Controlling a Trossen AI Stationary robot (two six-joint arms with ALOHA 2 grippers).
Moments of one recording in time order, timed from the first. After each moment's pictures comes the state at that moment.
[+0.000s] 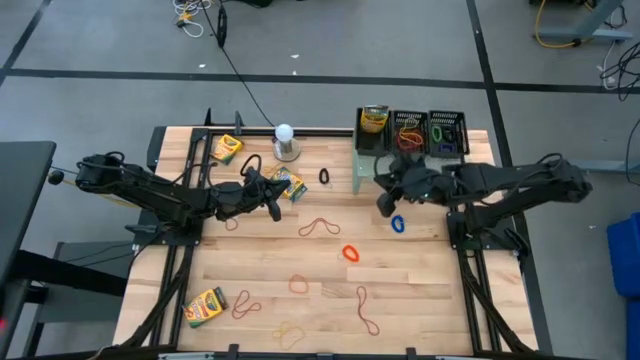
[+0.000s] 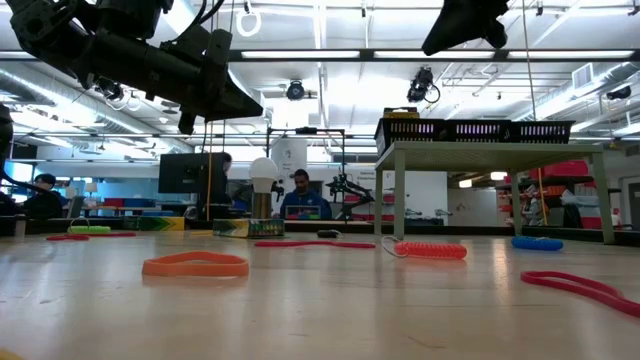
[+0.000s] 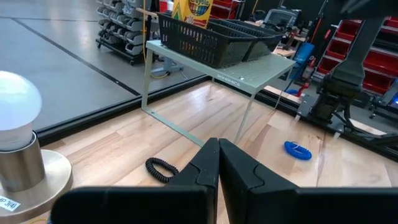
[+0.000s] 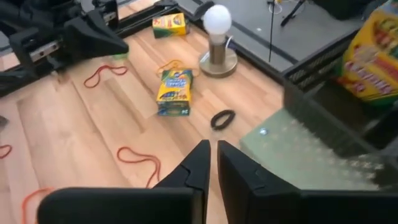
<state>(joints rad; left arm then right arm) -0.05 1.19 0.35 0.71 -0.61 -0.29 0.11 1.15 1.12 -0.70 0.54 0.55</state>
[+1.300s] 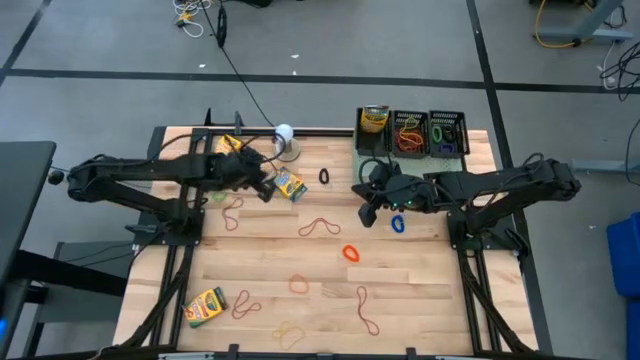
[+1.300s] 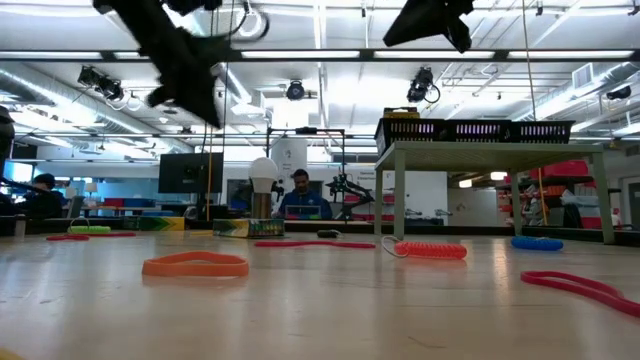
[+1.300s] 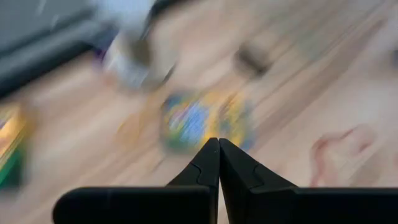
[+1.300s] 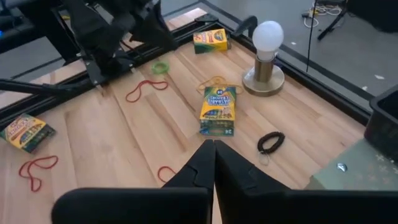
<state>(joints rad) 0.17 1.10 0.86 -0.67 -0.43 -0.61 0.13 1.27 1.12 -0.44 0.48 0.50</state>
